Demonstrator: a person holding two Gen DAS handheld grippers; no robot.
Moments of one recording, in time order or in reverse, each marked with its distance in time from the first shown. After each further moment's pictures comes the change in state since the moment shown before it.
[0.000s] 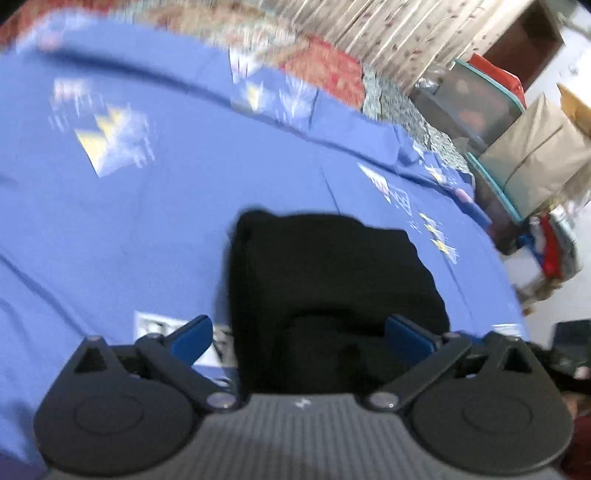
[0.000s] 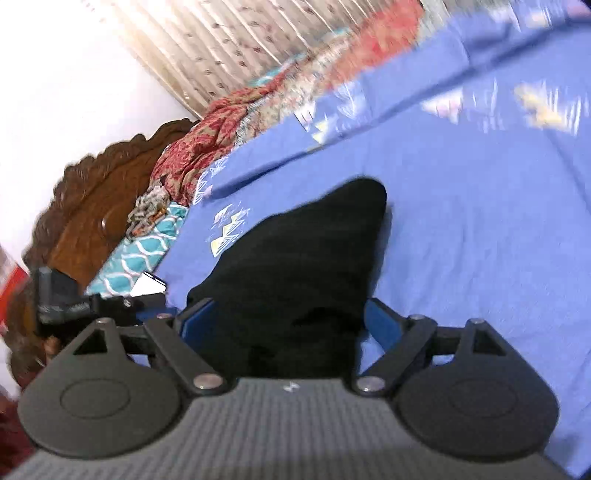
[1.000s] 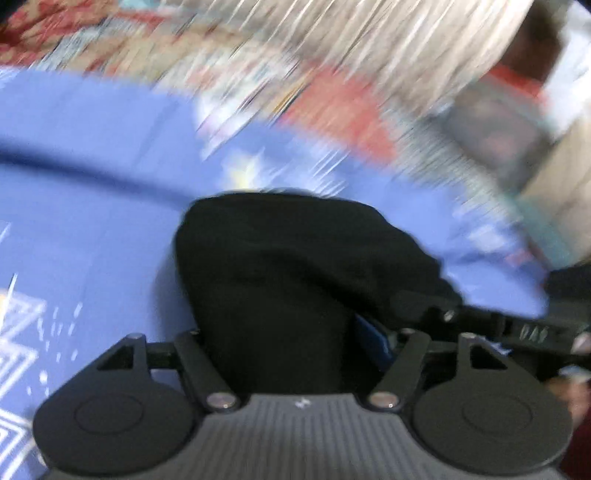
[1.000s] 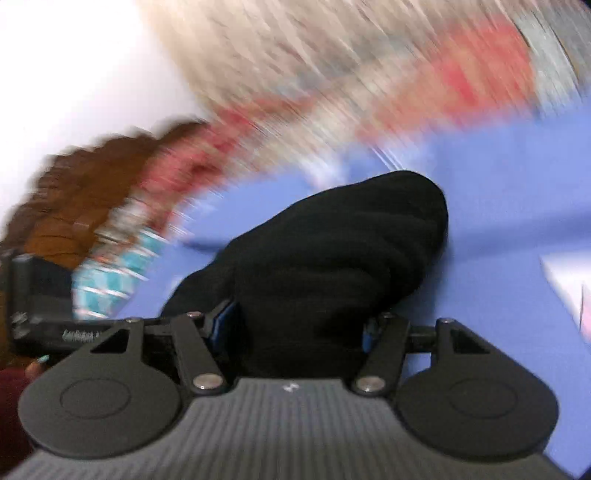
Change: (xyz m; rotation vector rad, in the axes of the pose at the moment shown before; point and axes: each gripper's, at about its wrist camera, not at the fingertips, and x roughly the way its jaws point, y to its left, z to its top) left arm 0.181 0.032 0.175 0.137 -0.103 0.125; right arm 0.206 -0.027 0.194 -0.198 0.025 -0.014
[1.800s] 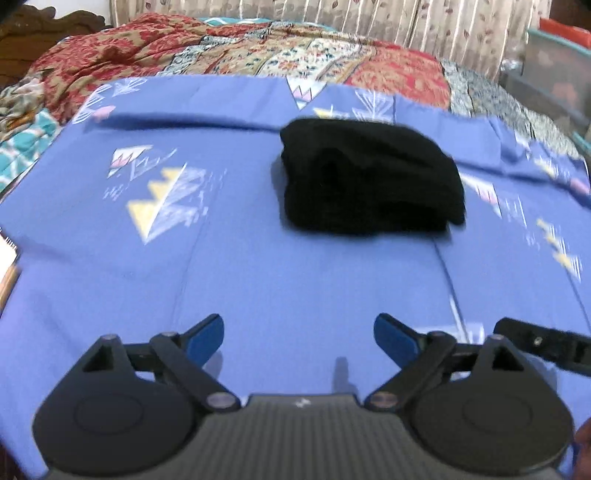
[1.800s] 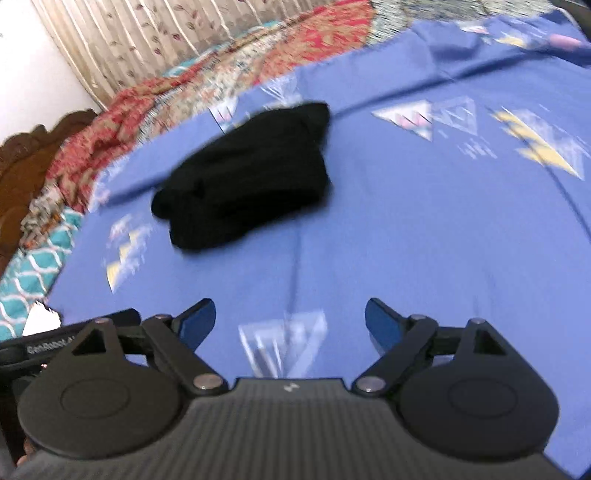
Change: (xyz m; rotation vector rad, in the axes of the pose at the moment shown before) left arm -0.149 -0.096 -0.124 0.008 0.033 0.402; right arm -0.110 0.104 -0.141 0.182 -0.001 -0.411
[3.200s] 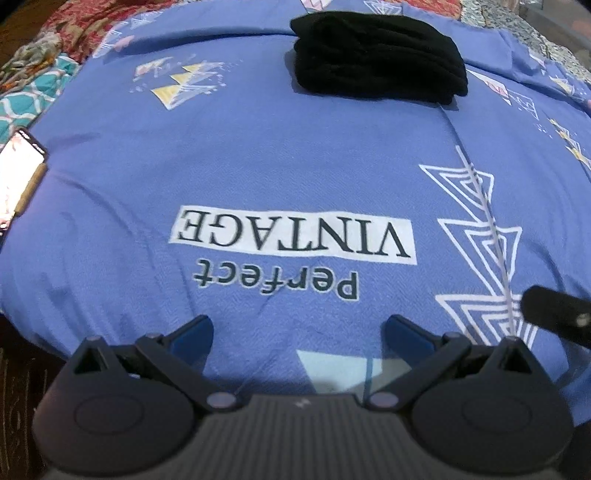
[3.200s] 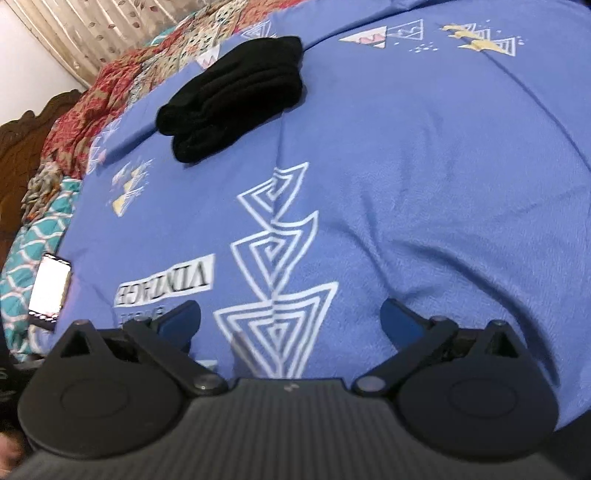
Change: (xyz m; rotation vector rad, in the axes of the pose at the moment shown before) left arm -0.011 -0.018 -0.080 0.004 0.215 0.108; right arm -0.037 -0.004 -0.063 0.093 0.125 0.015
